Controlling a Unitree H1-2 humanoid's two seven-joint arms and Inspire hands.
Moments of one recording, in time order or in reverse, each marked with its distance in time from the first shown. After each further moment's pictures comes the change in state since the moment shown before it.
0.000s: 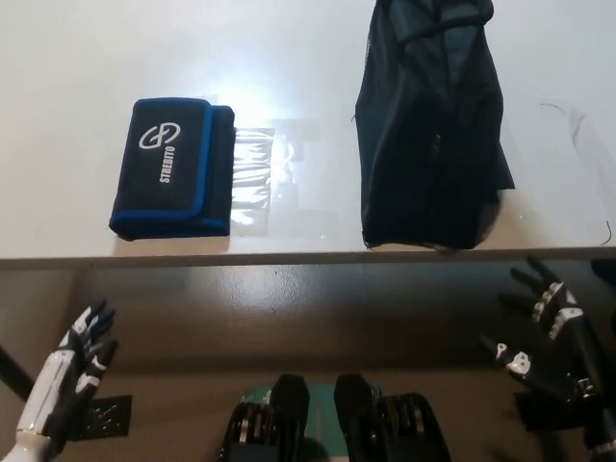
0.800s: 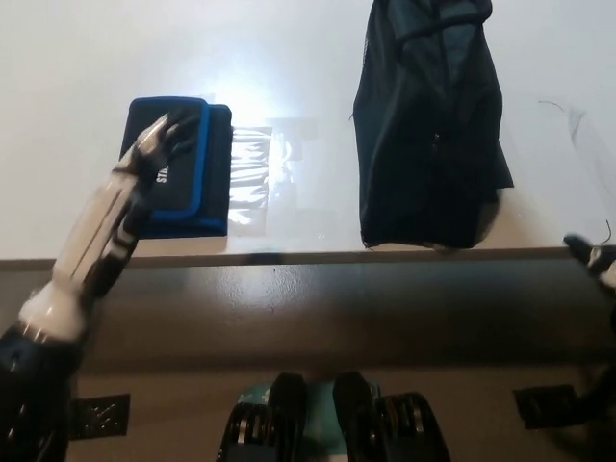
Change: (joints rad) left_arm -0.408 0.004 -0.105 -0.290 -0.012 0.146 -0.087; right_arm -0.173 -0.040 -0.132 -0.190 0.116 0.042 -0.035
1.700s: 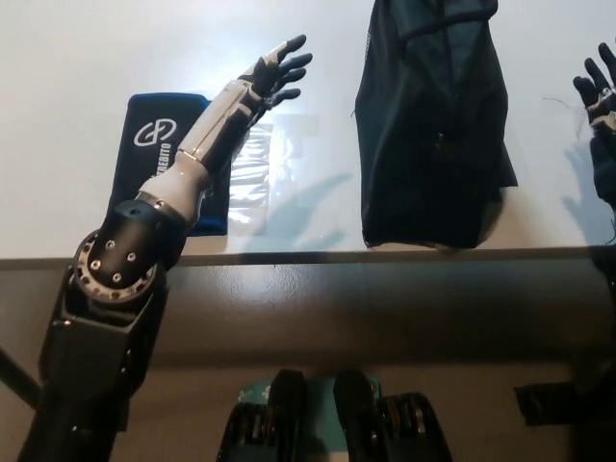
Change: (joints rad) left_arm -0.321 -0.135 -0.060 0.392 -0.023 0.223 -0.039; right_arm -0.411 0.025 -0.107 0.546 0.314 0.200 0.054
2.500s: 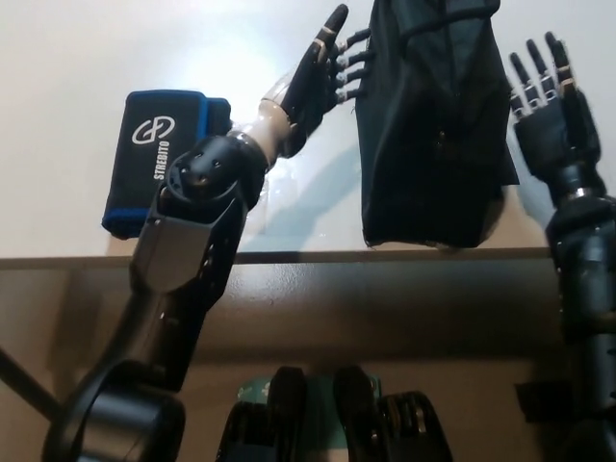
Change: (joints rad) left_arm -0.305 -0.145 0.058 0.589 -0.071 0.057 -0.024; right_arm -0.181 0.104 -0.129 0.307 0.212 0.126 0.117
